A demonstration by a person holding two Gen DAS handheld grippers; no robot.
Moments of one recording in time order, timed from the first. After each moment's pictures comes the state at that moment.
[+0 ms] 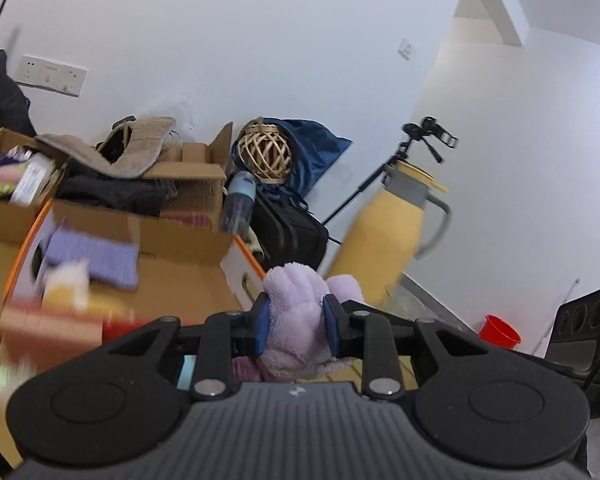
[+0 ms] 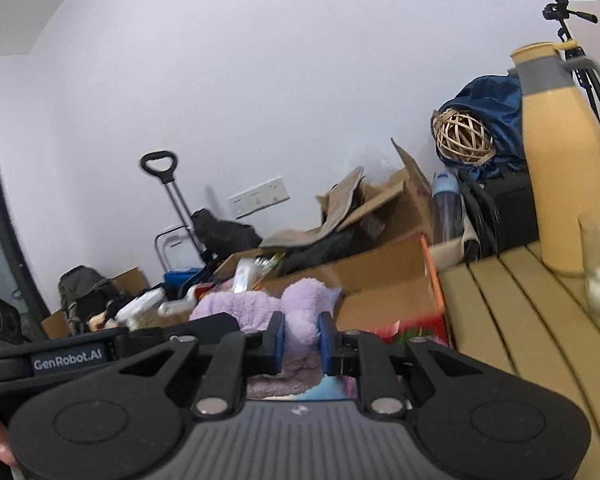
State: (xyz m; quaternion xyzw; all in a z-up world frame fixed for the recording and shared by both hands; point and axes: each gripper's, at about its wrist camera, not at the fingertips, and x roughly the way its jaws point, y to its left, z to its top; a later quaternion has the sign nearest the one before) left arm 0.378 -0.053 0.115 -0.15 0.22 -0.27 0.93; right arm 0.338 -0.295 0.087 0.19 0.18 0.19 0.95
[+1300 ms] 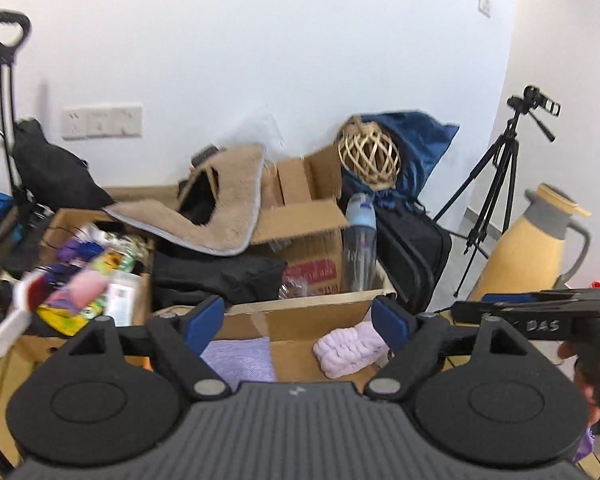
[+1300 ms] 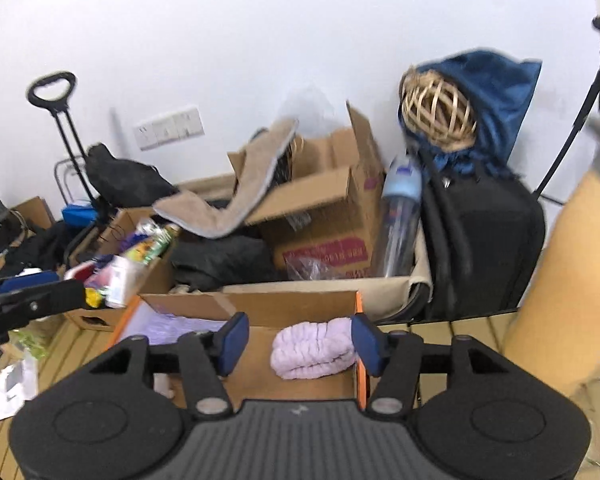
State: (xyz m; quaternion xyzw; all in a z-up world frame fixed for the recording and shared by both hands) left arm 0.500 -0.022 0.203 -0.03 0.26 -0.14 0.95; right arm 0.550 -0.294 0.161 0.08 0.33 0.10 0.94
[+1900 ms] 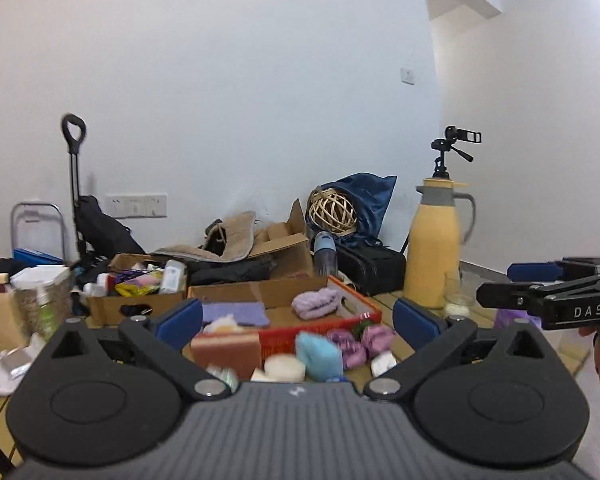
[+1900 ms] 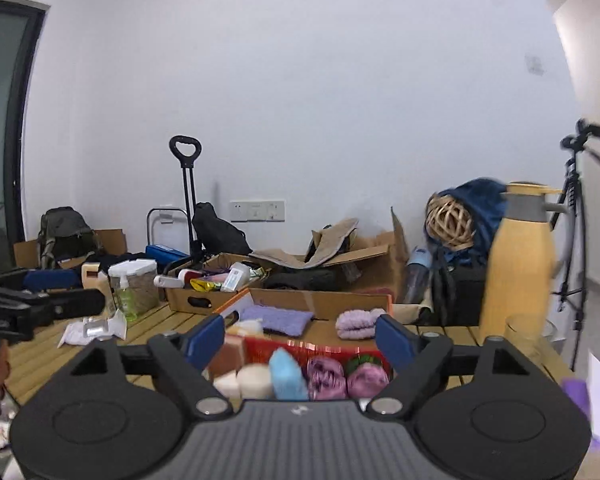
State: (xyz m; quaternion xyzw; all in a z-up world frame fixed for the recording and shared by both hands) left arm 0.139 0.007 0.125 0.02 0.08 -0.14 0.99; right arm 0.183 -0.274 0.123 0.01 0.11 0.15 0.98
